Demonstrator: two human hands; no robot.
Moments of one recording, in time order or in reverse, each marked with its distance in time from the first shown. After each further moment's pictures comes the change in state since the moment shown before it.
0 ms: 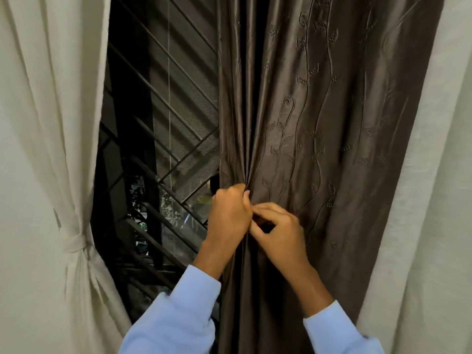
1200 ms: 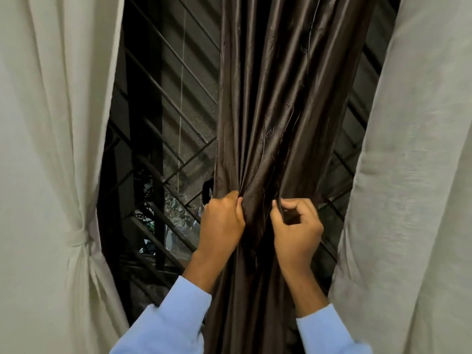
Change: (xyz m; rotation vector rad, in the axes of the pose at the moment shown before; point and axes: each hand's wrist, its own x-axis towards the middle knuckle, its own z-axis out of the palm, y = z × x) left_hand -0.010 0.000 -0.001 0.059 0.103 0.021; right_hand 0.018 0.010 -0.008 0.046 0.493 0.094
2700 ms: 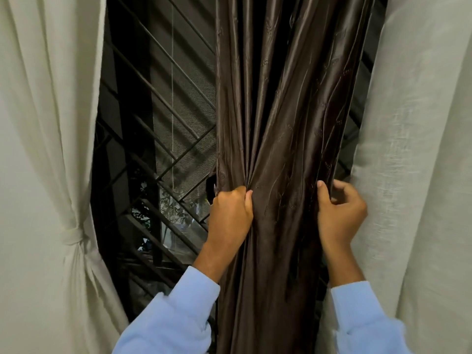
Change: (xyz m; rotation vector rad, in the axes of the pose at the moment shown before) left_hand -0.004 0.030 0.011 0.011 -0.068 -0.018; right_hand 0.054 0.041 -0.053 -0.057 0.157 0.232
